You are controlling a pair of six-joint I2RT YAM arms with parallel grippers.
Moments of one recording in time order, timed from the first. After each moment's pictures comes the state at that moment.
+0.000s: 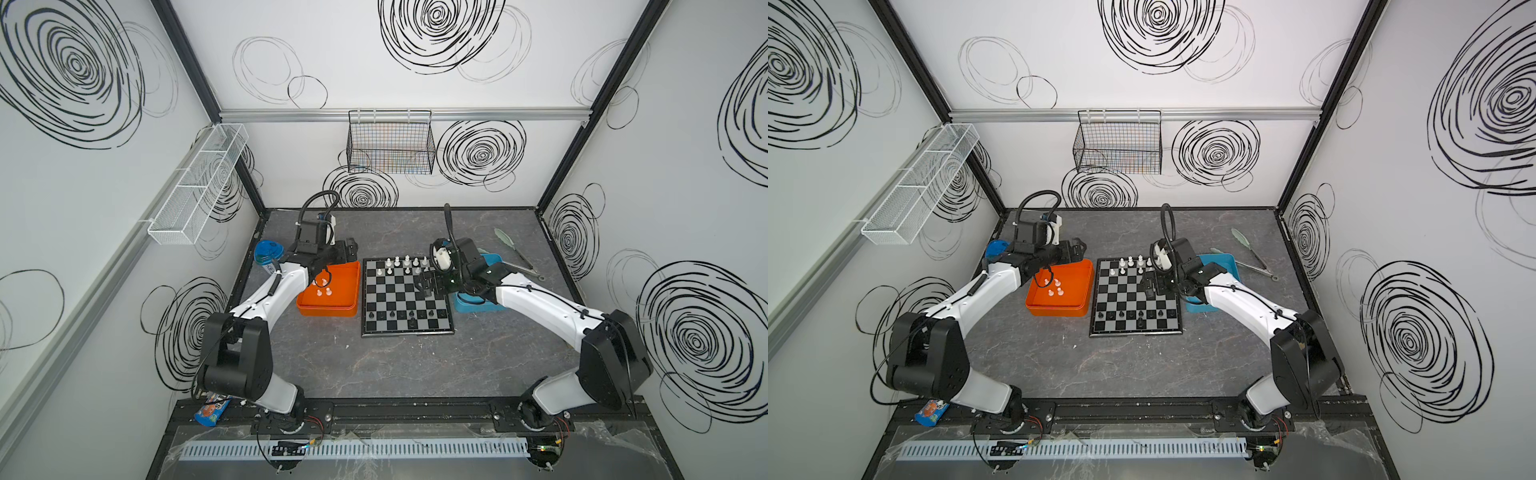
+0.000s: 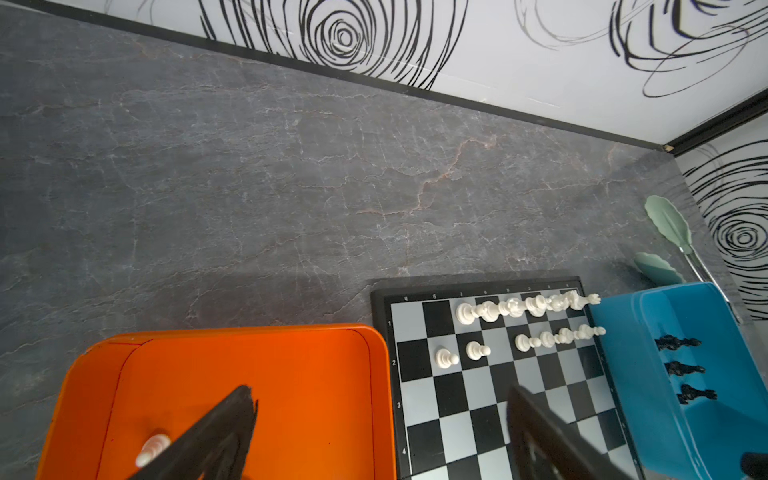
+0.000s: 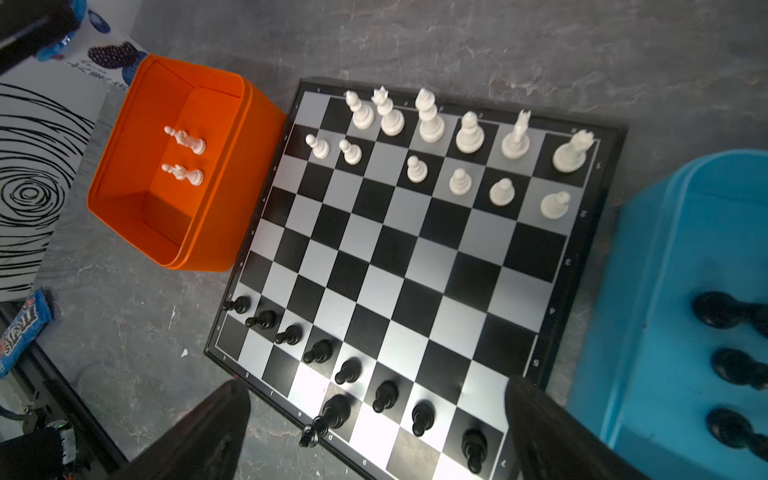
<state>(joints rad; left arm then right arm) -0.14 1.53 1.09 -0.28 0.16 -0.31 0.56 1.49 1.07 -0.43 -0.20 0.34</state>
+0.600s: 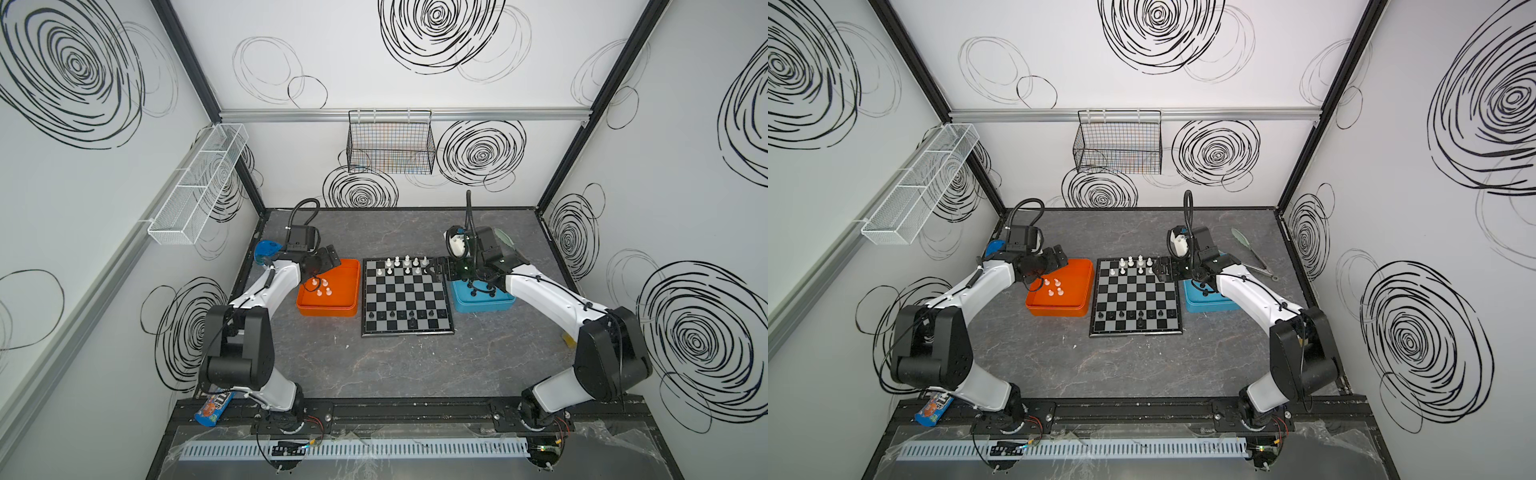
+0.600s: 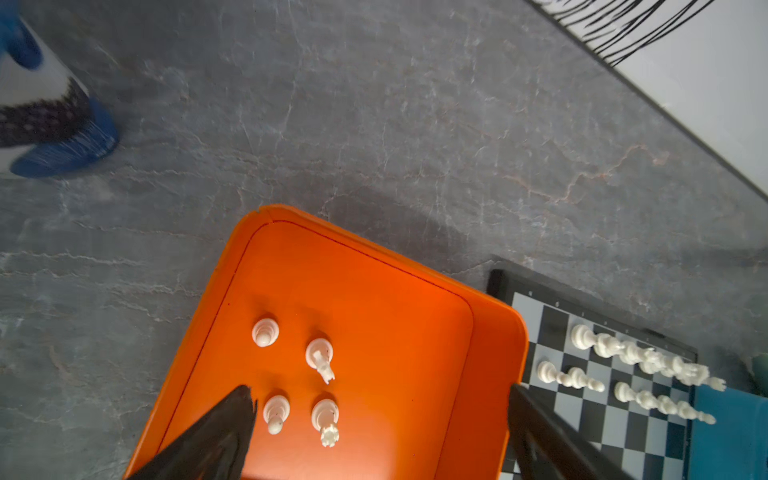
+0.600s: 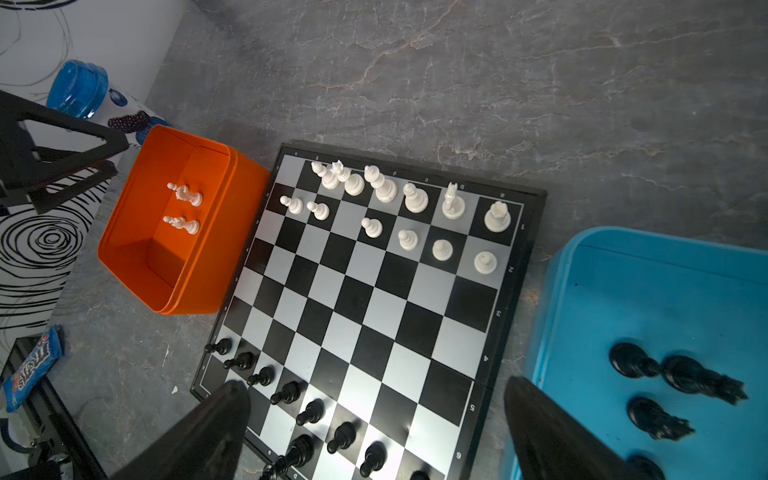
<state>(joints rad) -0.03 1.60 1.09 -0.46 0.07 -0.52 0.39 1.51 1.08 -0.38 -0.31 0.26</state>
